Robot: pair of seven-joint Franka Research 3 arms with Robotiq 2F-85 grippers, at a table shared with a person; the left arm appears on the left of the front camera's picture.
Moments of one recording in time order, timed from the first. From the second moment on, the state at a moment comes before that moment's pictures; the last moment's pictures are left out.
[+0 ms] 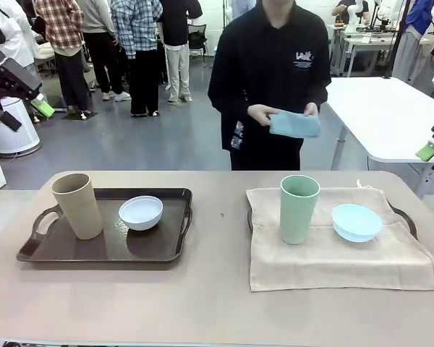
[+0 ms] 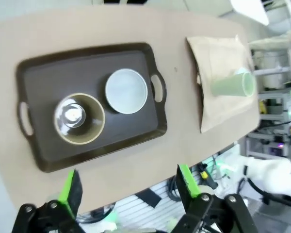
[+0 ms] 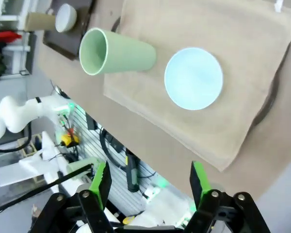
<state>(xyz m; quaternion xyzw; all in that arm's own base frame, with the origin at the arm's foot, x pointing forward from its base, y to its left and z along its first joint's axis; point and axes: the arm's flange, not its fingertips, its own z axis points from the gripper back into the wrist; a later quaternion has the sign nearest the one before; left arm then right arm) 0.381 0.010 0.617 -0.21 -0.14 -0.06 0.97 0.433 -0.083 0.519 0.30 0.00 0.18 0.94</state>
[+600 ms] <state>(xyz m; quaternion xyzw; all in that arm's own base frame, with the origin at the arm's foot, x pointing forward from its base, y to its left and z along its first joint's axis) 0.361 0.238 0.581 -0.48 -0.11 0.15 0.86 0.402 -0.281 0.481 0.66 -0.02 -0.01 0.75</state>
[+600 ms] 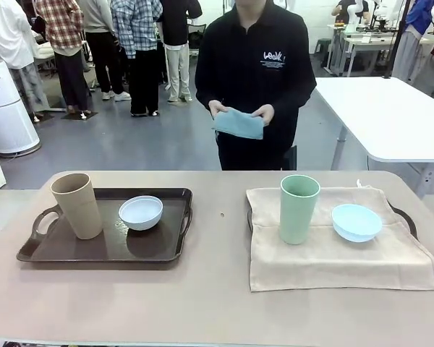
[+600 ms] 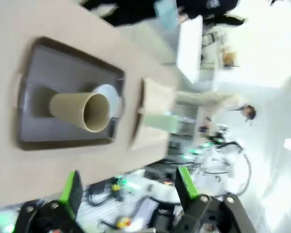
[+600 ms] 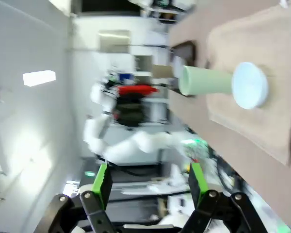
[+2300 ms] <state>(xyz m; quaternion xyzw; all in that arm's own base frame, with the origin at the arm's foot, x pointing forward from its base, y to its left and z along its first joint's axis) 0.345 0.340 0.470 -0.58 -0.03 0.31 0.75 0.399 -0.295 0.450 0.71 -0.05 -0.06 0.70</state>
